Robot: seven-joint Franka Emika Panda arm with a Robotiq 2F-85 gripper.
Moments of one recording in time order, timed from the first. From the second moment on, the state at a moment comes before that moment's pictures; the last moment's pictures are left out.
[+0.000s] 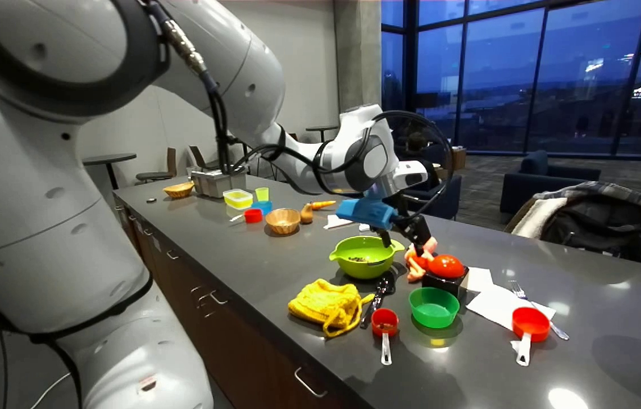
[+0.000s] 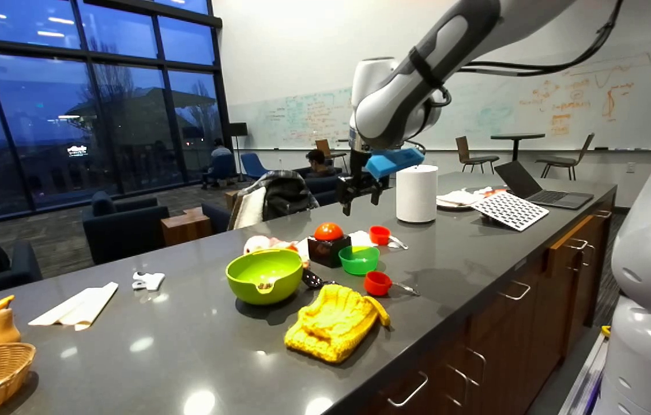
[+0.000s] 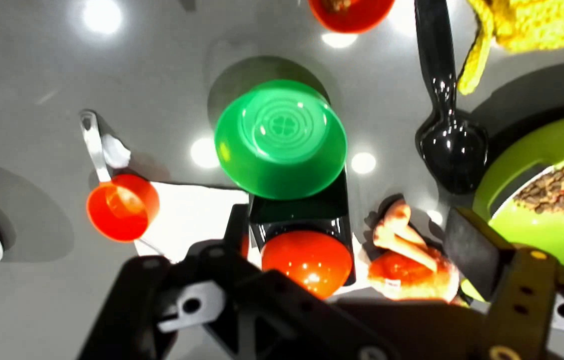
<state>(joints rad) -0.09 -0.21 0.05 -2.39 -0.18 2.51 0.19</state>
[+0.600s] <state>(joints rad) -0.03 0.08 0.05 -1.86 -0.30 2.32 0.33</state>
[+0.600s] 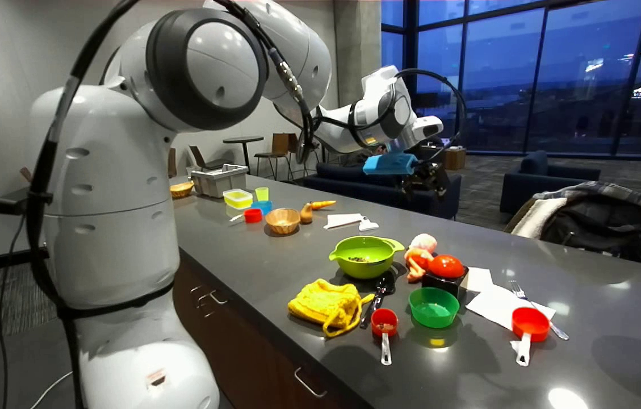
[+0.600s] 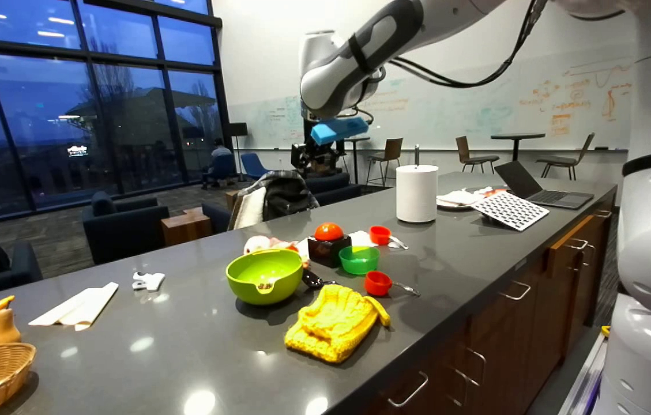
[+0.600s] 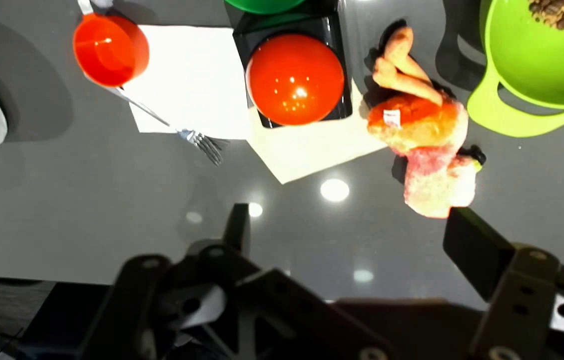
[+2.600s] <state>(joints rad) -0.06 0.45 -0.02 -1.21 -0.07 1.35 -0.03</state>
